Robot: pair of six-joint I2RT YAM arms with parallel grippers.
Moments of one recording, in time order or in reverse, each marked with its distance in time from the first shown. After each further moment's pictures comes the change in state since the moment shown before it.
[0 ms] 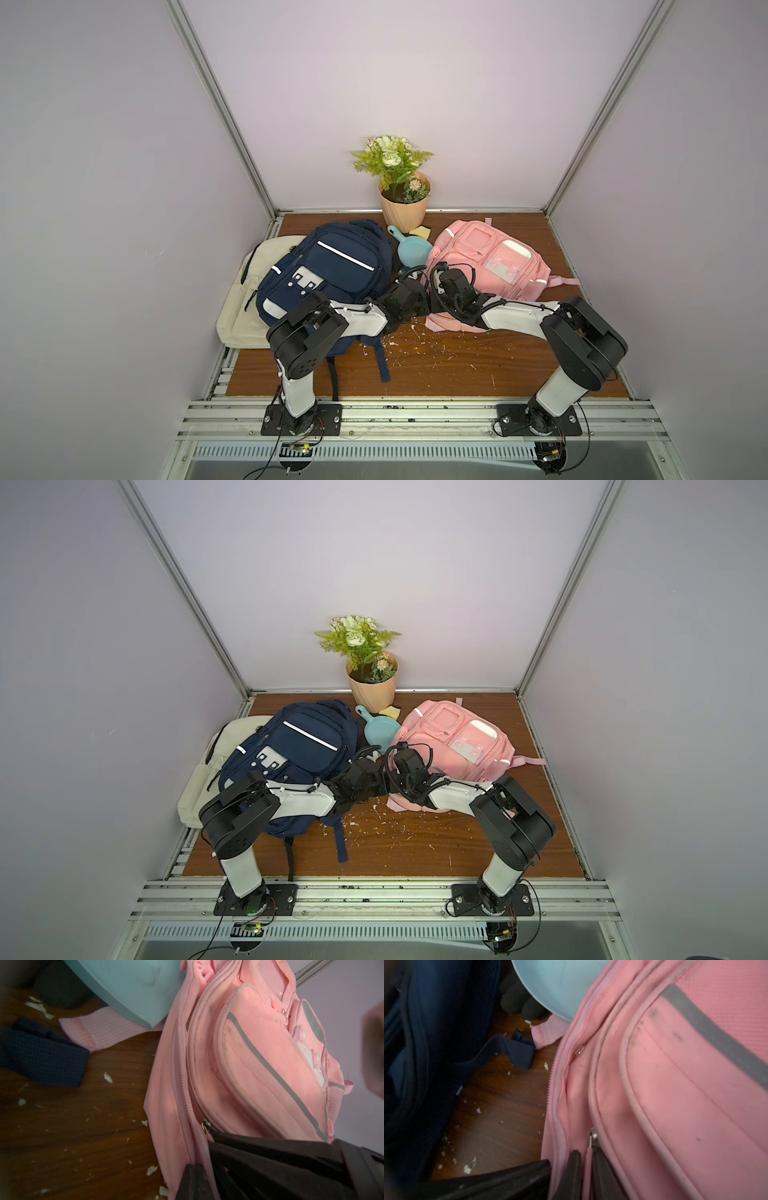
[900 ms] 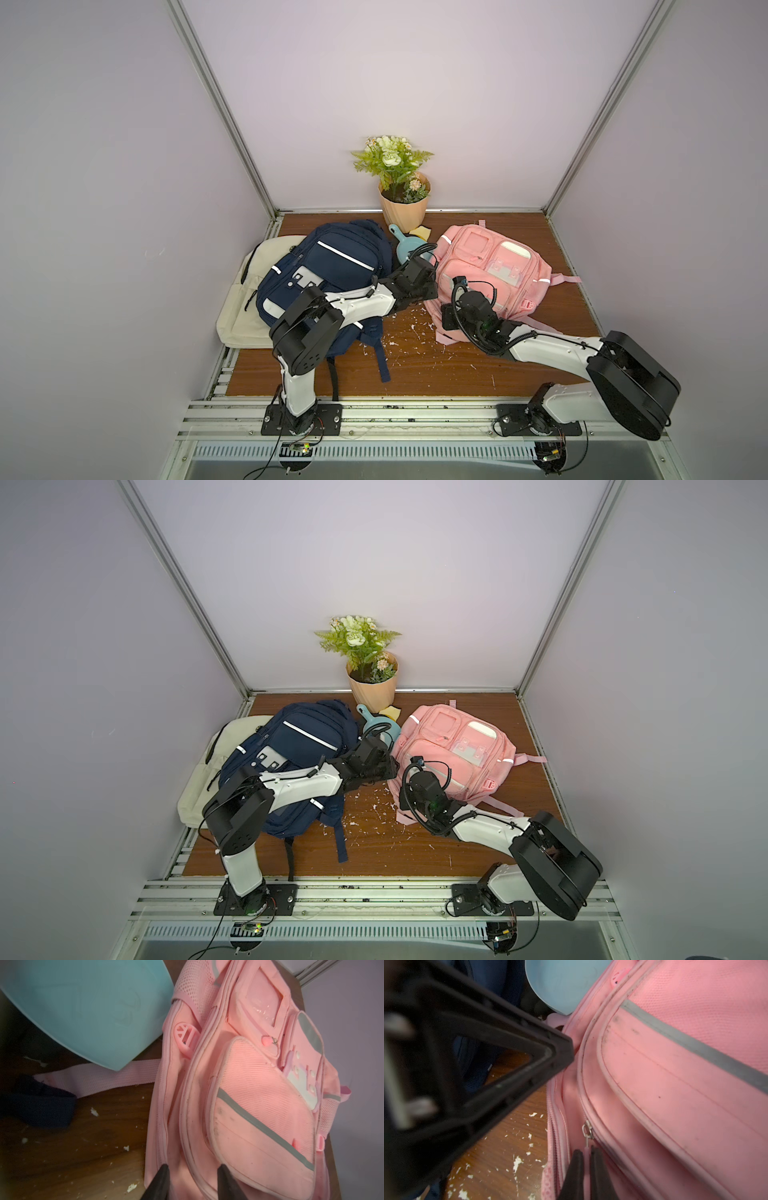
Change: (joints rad) left arm 0.031 0.053 0.295 -0.338 0.025 0.018; right arm 0.078 -0.315 -0.304 0.125 0.056 0.073
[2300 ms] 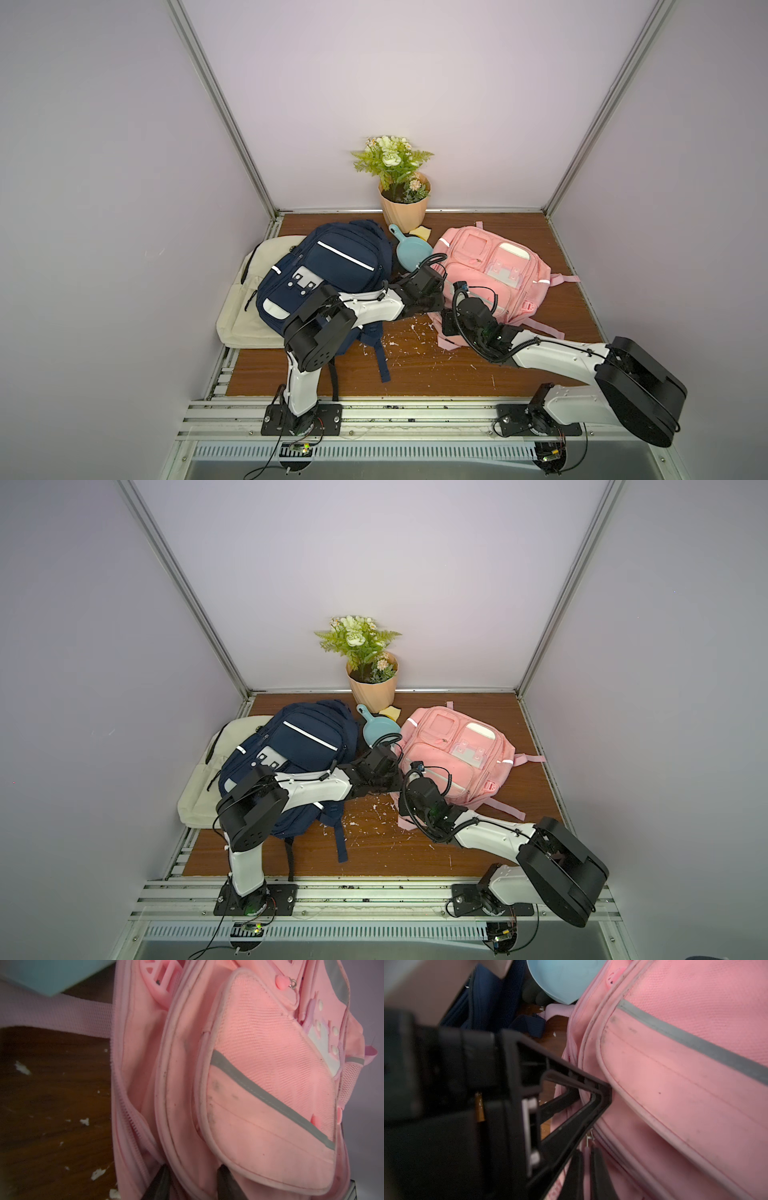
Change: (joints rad) left arm -0.051 0.053 0.014 -0.017 0.063 -0.007; right arm 0.050 -0.048 -0.032 -0.035 0.031 0.048
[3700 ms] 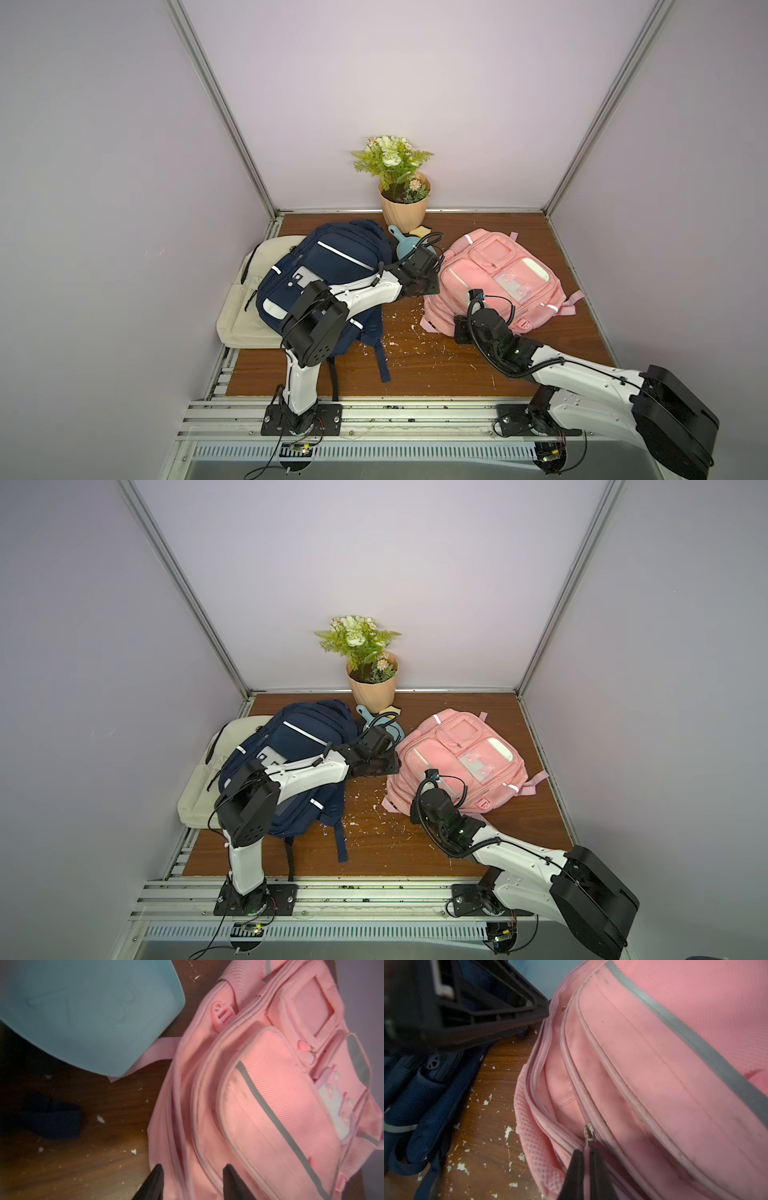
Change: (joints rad) left arm 0.055 -0.041 0.147 -0.215 -0.037 0.072; right arm 0.010 -0.198 -0.108 -0.077 0.057 0.035
